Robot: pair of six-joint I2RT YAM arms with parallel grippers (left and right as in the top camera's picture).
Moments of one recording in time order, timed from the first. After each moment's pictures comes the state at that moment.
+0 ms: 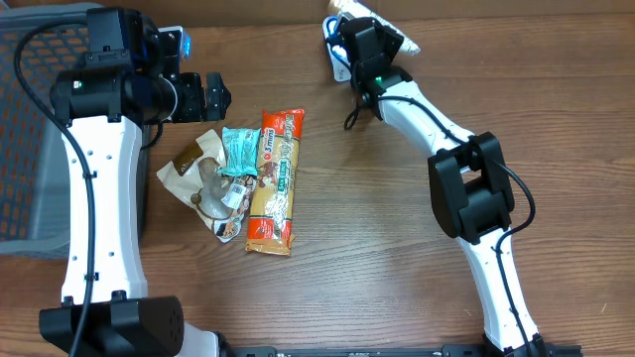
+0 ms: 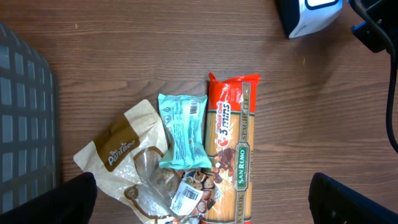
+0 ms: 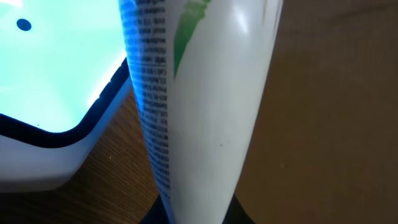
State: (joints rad) left arm 0.09 1.67 1.84 -1.20 0.20 0.01; right arm 0.43 2.50 2.07 -0.13 0.66 -0.89
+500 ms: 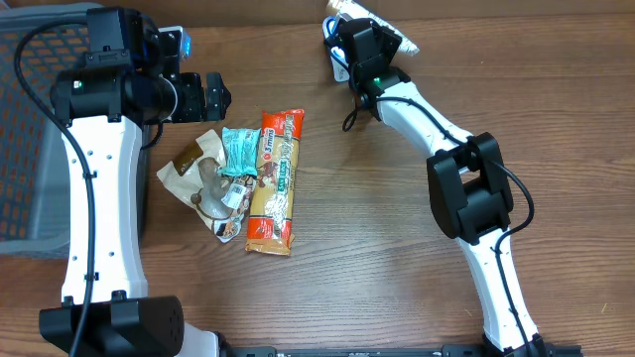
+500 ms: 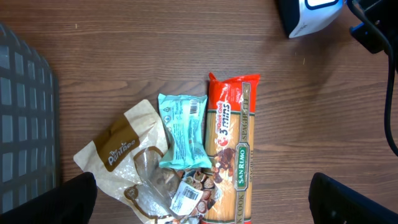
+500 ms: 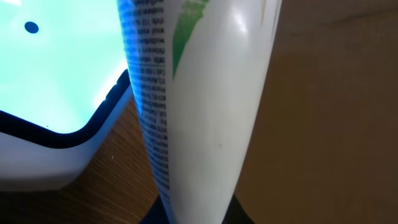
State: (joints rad) left arm 0.09 1.67 1.84 -1.20 0.20 0.01; right arm 0.44 2.51 2.07 -0.13 0.67 -0.89
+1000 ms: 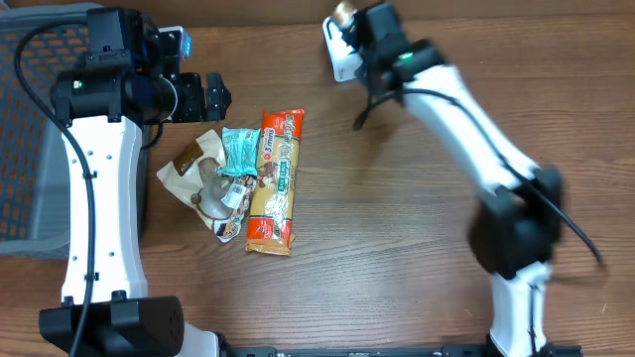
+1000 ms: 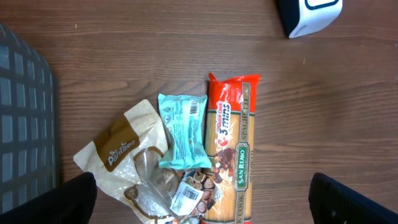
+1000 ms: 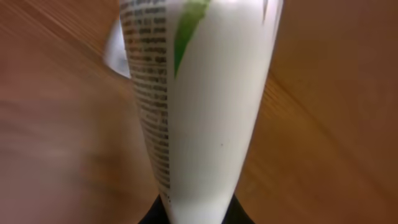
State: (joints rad) left arm 0.09 1.67 1.84 -1.20 0.20 0.01; right arm 0.42 2.09 2.06 -0.89 0.22 -0.30
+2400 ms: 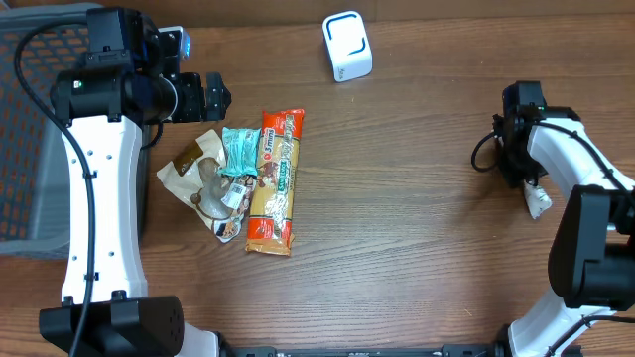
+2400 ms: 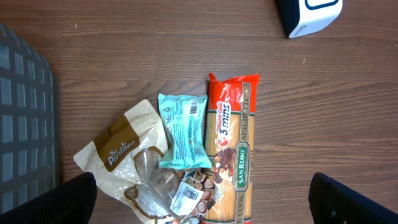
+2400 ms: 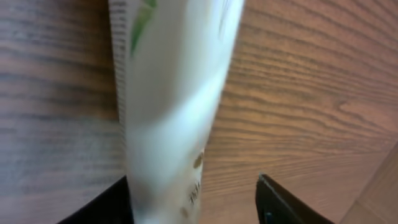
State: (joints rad) left arm 0.09 1.67 1.84 -1.20 0.20 0.01; right arm -0.06 1.90 1.30 -0.89 0.45 -0.35
